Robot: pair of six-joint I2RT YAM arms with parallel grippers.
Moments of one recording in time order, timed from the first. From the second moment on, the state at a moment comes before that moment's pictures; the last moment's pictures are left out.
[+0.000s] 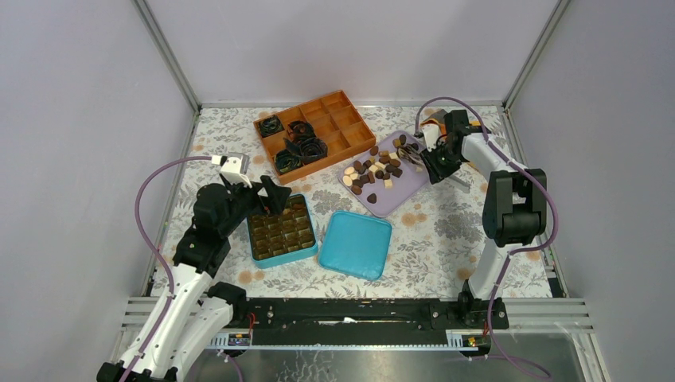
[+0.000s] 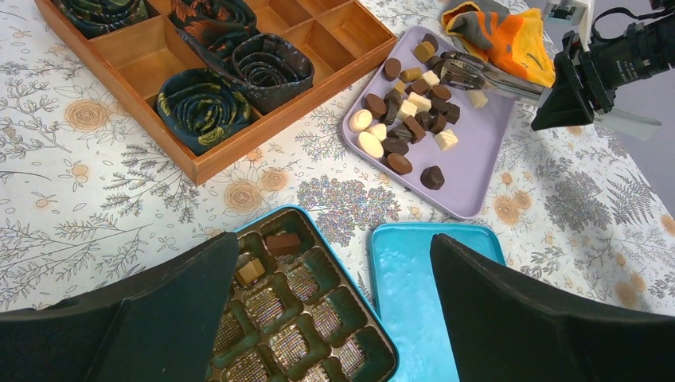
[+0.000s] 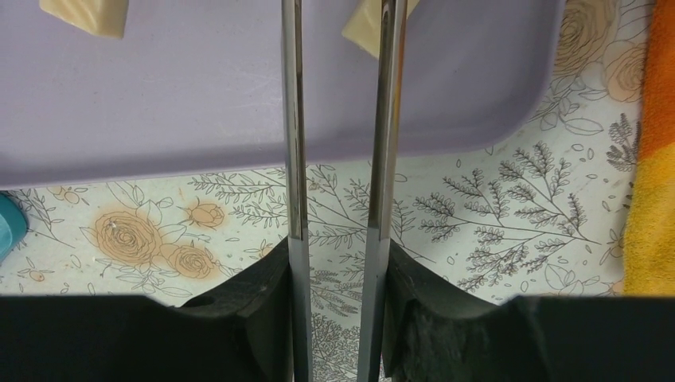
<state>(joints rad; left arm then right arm) -0.27 0.65 0.62 -0.21 0.19 -0.29 0.08 1.88 1.41 -0.77 -0.20 -0.53</state>
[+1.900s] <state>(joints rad) -0.27 0.65 0.62 -0.21 0.19 -0.29 0.07 1.58 1.28 -0.78 -0.39 -0.53</state>
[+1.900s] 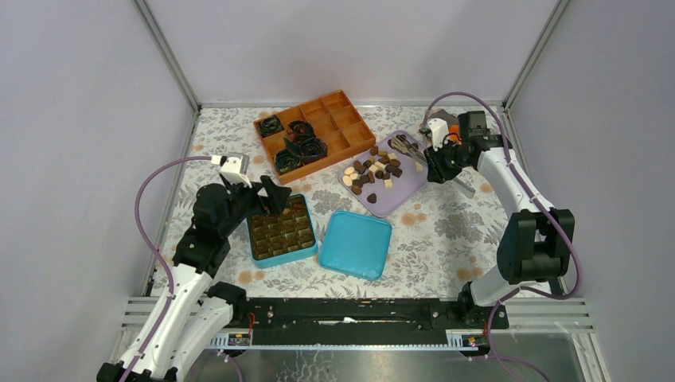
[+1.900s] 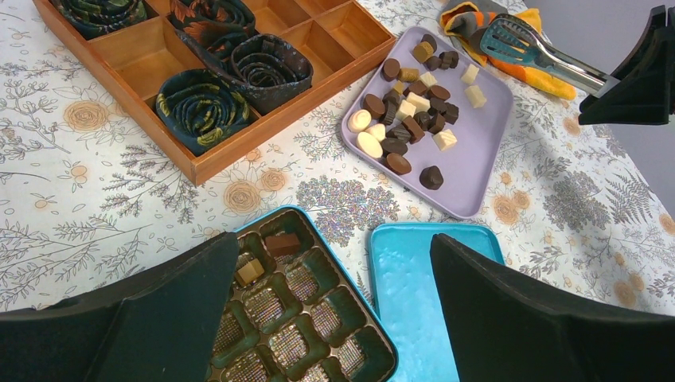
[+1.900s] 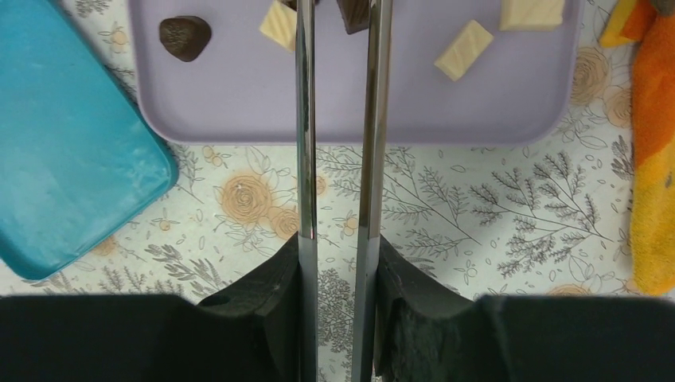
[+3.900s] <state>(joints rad) -0.23 0.42 0.61 -0.21 -0.14 -0.28 0.92 2.17 1.91 -0.84 -0.40 -0.46</state>
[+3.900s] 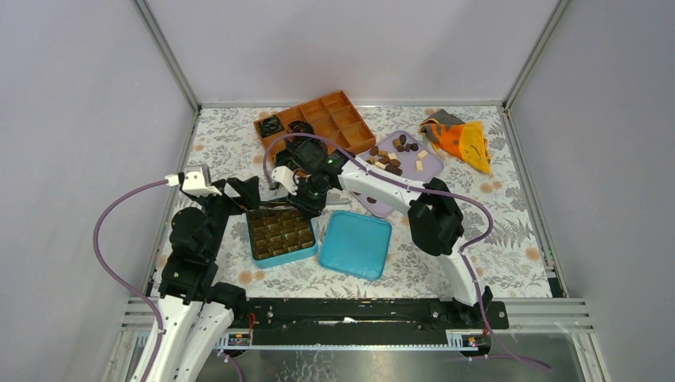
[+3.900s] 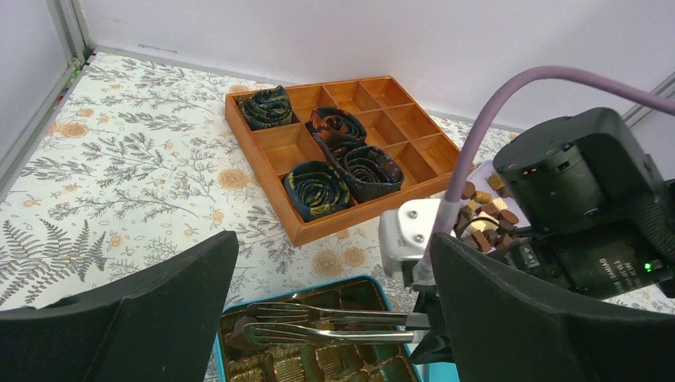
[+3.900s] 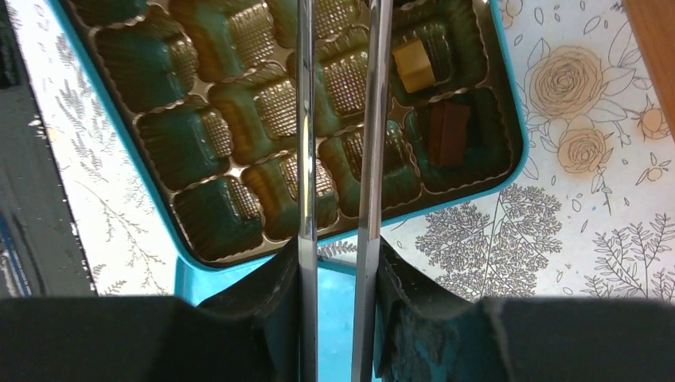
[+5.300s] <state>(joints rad) -0.23 0.42 0.60 -0.20 -0.10 -0.28 0.66 1.66 1.54 -0.83 -0.47 -0.53</state>
